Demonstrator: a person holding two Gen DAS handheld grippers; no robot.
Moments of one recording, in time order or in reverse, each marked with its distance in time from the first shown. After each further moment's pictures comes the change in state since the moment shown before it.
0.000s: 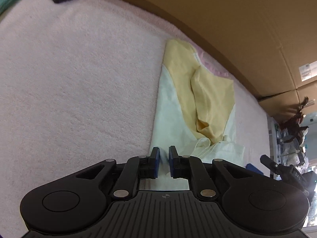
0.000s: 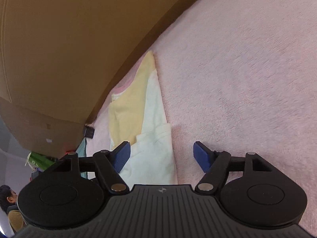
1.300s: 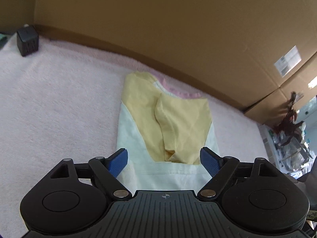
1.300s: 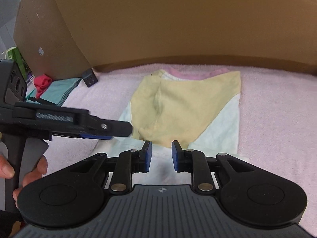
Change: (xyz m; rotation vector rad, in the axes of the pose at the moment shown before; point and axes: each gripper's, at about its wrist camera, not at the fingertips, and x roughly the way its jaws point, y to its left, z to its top) left arm 0.004 -0.048 -0.020 0.187 -0.206 -0.040; right arm 0.065 0.118 -0.042 -0.730 -0.008 -0.163
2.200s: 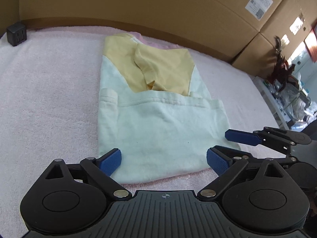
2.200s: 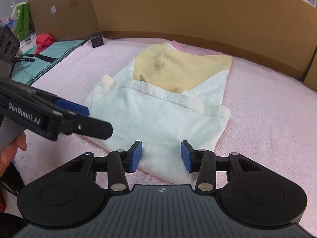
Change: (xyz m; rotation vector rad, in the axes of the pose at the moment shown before) left arm -0.002 -0.015 -0.079 0.155 0.117 -0.007; right arm -0.029 0.023 -0.055 -0.205 0.041 -0.063
